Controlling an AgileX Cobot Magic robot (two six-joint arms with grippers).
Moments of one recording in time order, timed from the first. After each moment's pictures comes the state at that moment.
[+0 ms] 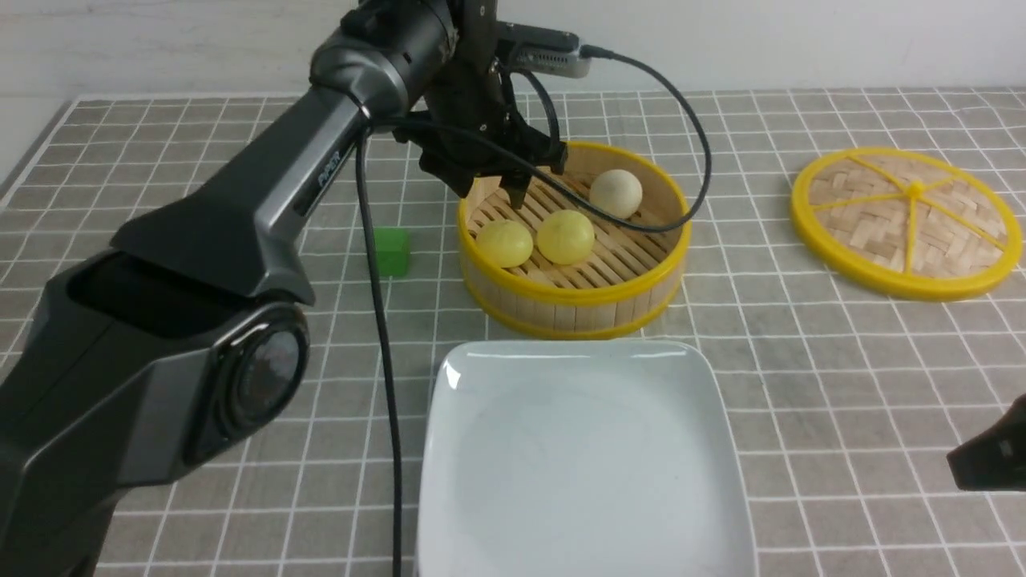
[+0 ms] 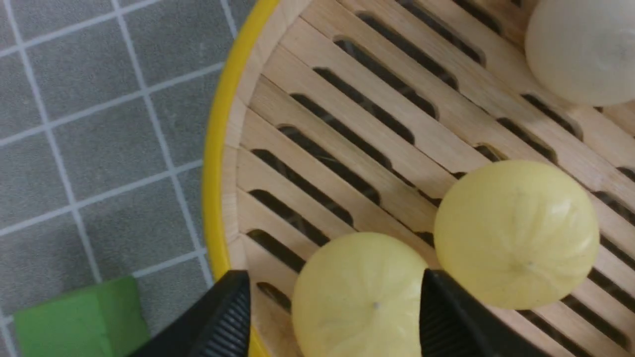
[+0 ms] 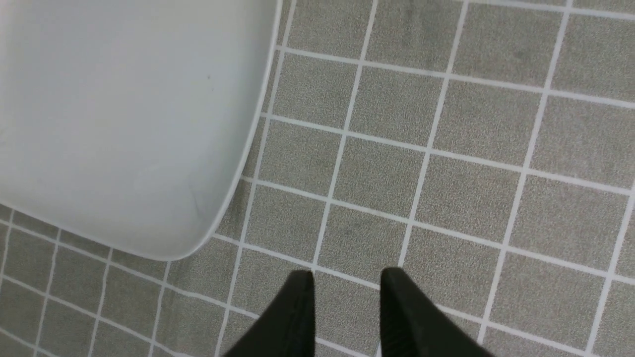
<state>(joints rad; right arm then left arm) -0.04 1.10 -0.74 0.53 0.97 -0.41 -0.47 2.45 -2.53 0.05 1.25 -0.10</state>
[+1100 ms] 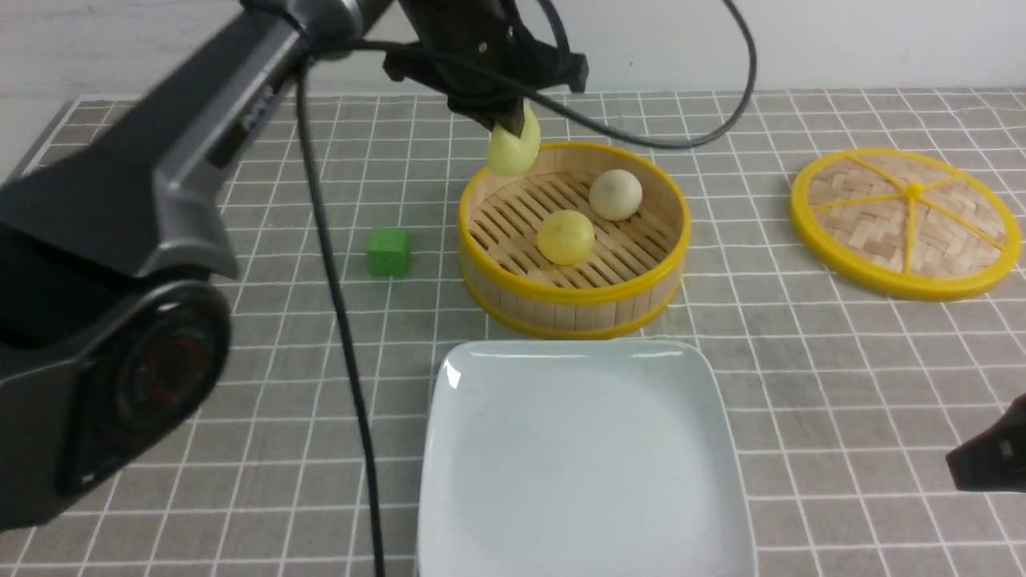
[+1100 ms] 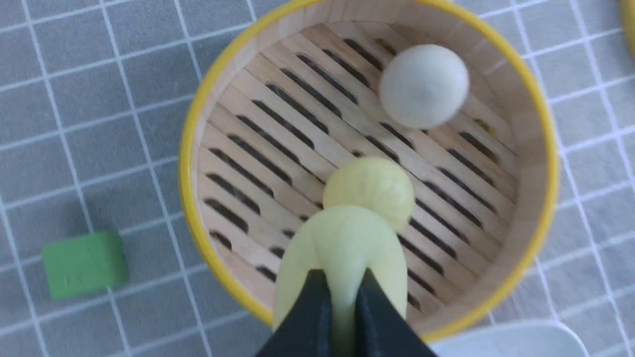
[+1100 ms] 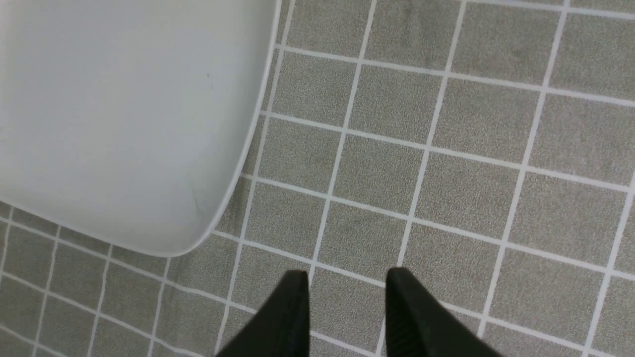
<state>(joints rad) -0.04 1.10 -0.74 0.53 0.98 -0.41 -0.49 2.15 -2.33 -0.03 1.24 -0.16</state>
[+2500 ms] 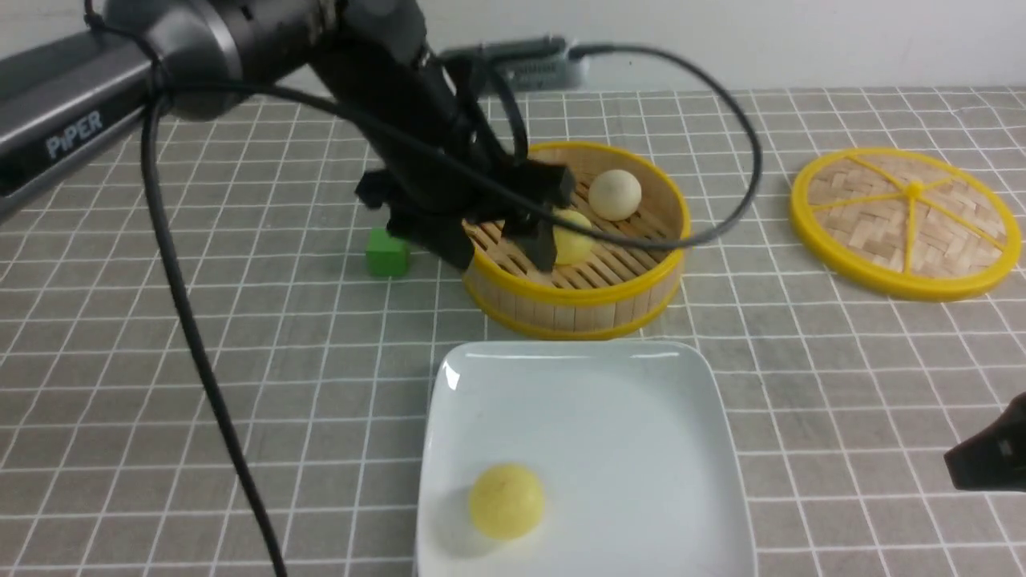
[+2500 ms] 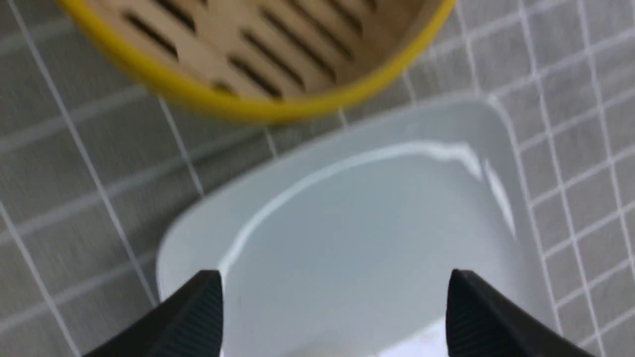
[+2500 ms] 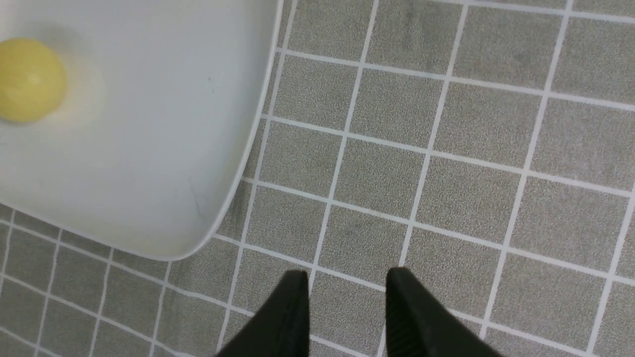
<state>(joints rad) -0.04 1.10 -0.74 0.54 0.97 -0.42 -0.49 1.93 -1.86 -0.24 1.15 -0.08</state>
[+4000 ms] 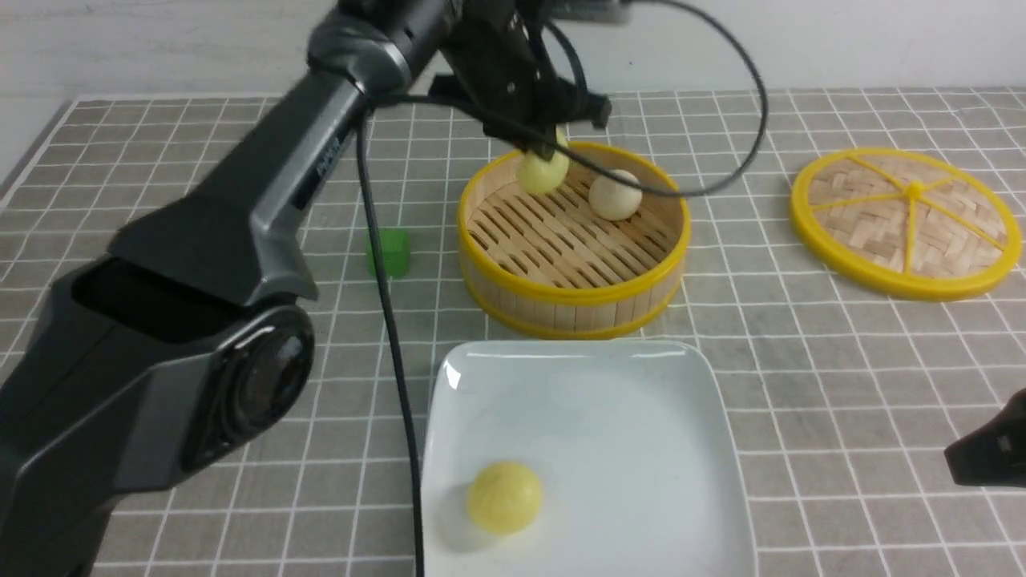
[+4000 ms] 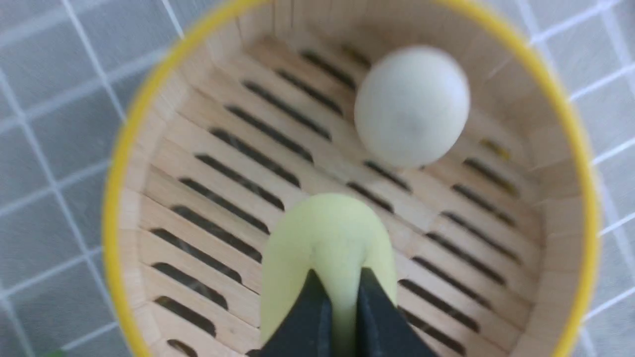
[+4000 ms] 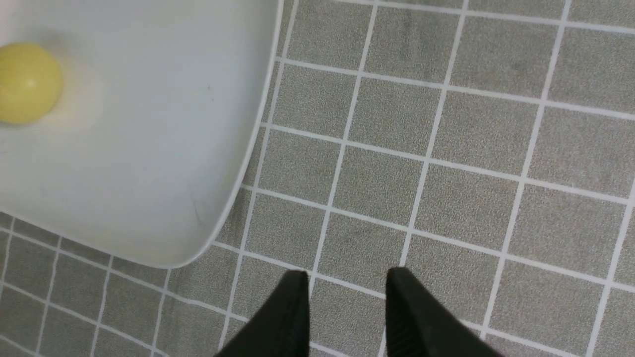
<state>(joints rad) -0.04 1.10 -0.74 0.54 0.96 -0.42 -0.48 2.40 -2.67 -0.08 1.25 -0.06</state>
